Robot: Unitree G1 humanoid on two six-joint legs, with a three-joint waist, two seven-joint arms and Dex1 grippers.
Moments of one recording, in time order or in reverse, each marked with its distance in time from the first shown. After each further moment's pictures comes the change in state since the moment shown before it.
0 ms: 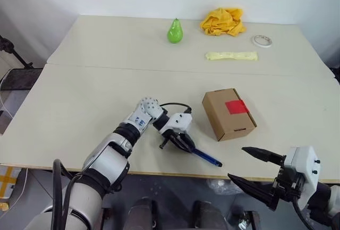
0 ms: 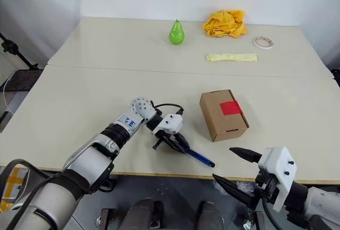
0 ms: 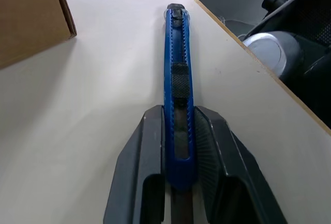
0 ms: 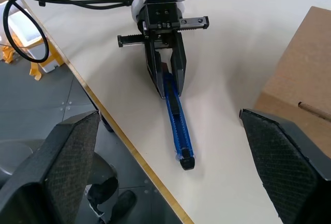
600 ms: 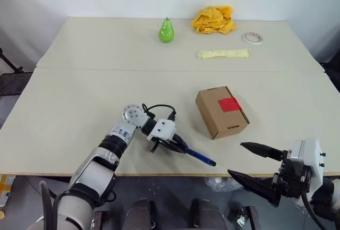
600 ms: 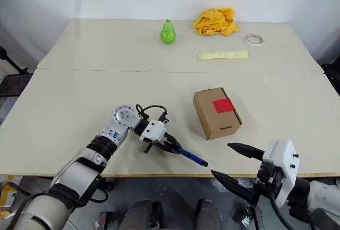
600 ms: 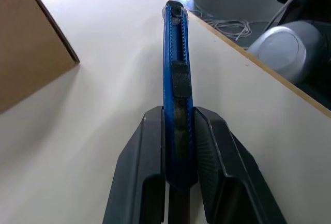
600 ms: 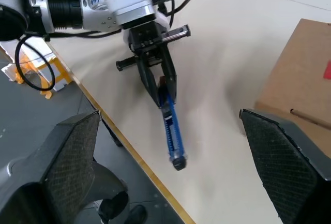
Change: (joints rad) left arm 0.189 0.105 0.135 -0.223 -0.026 -0.193 0.002; right arm -0.075 -0.049 -0.028 0.034 0.144 0.046 -0.005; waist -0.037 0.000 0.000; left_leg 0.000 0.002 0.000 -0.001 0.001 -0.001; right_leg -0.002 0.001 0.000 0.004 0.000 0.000
